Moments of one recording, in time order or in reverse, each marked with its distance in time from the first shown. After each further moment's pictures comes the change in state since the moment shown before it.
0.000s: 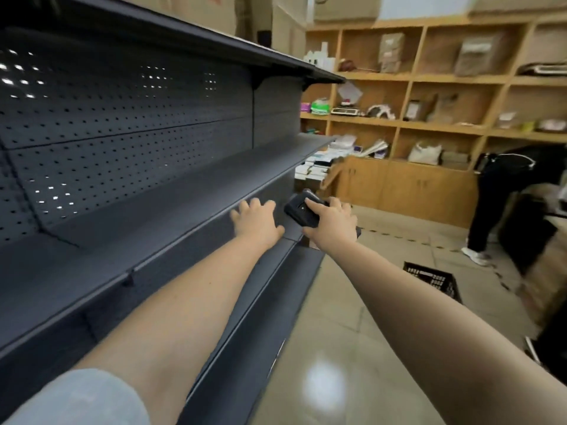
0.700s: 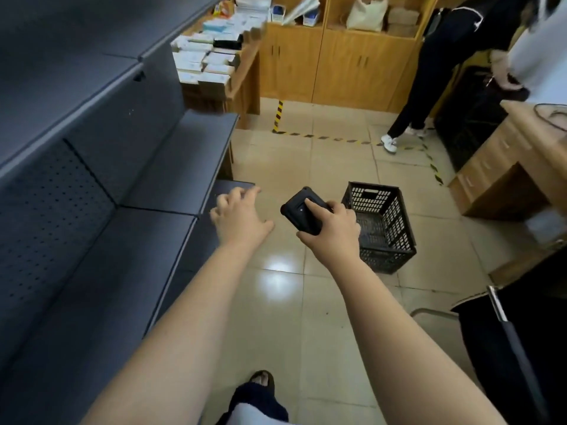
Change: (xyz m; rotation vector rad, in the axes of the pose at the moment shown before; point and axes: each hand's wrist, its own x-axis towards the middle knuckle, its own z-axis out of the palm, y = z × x) left_hand 0.363 0.228 0.334 -0.284 -0.244 0.112; right_hand 0.264 0.341 0.234 0.127 -0.184 0.480
